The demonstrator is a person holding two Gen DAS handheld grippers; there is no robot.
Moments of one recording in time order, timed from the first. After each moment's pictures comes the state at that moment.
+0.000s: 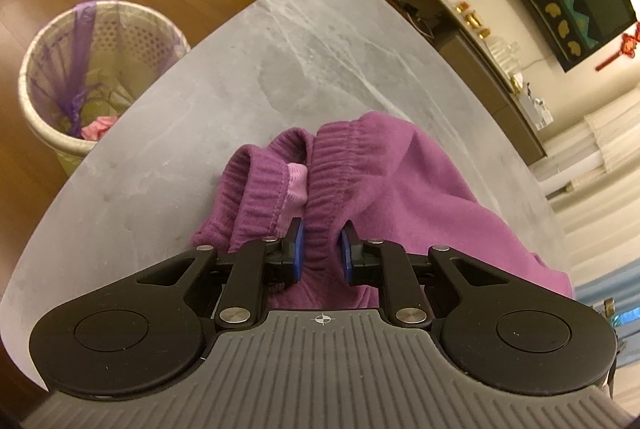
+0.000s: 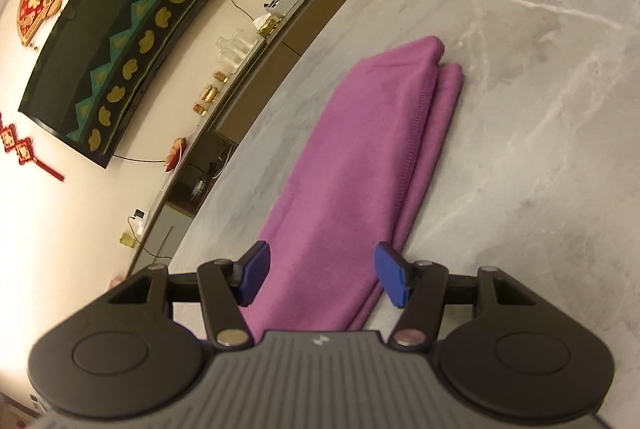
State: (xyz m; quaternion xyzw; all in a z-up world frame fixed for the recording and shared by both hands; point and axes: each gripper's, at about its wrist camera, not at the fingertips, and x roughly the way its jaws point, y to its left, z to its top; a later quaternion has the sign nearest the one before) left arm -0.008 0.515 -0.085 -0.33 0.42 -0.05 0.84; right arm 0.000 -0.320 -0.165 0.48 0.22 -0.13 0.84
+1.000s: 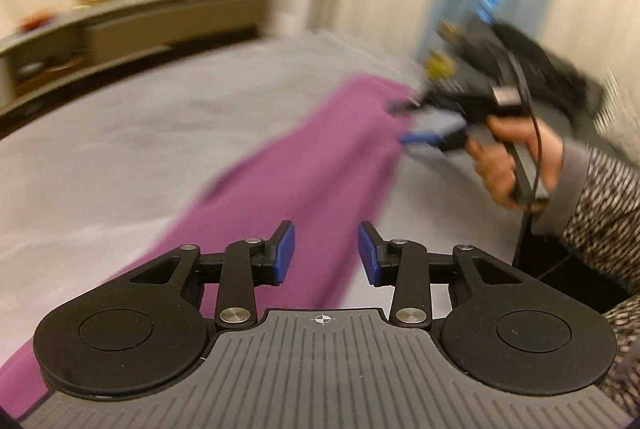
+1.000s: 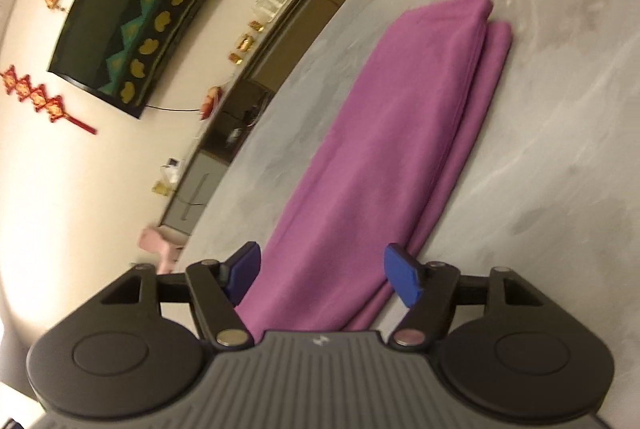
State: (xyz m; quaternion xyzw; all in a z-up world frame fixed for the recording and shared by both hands) left arm 0.038 0.064 -0.013 0.13 0.34 -0.48 0.80; right arm 0.002 -0.322 -0.163 0.48 0.27 -0.05 0.83
